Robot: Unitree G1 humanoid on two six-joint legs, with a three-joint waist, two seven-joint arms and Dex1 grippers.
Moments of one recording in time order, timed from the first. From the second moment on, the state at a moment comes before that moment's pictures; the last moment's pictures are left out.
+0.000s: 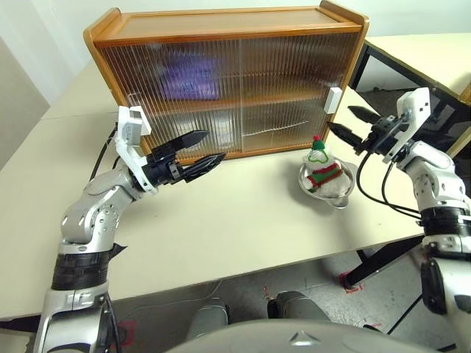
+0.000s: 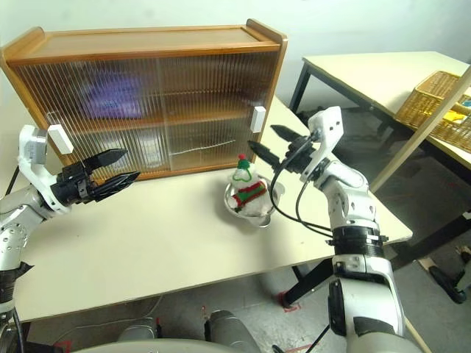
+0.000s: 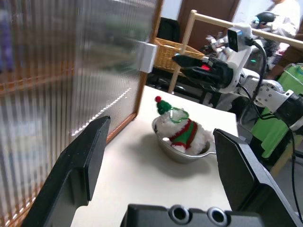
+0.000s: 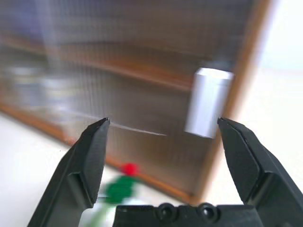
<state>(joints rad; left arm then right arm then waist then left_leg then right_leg) -0.26 0.58 0.21 -0.14 -0.70 0.46 -0.96 -0.64 -0.54 -0.16 0.58 0.39 0.01 0.90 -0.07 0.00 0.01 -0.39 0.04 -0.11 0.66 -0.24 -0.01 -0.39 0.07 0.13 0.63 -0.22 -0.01</state>
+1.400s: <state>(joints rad) -0.26 0.58 0.24 -0.18 -0.74 0.48 -0.91 -0.91 -0.42 -0.19 1.03 0.27 -0.17 0.85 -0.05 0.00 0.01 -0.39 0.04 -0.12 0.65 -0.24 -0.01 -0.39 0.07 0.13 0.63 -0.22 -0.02</state>
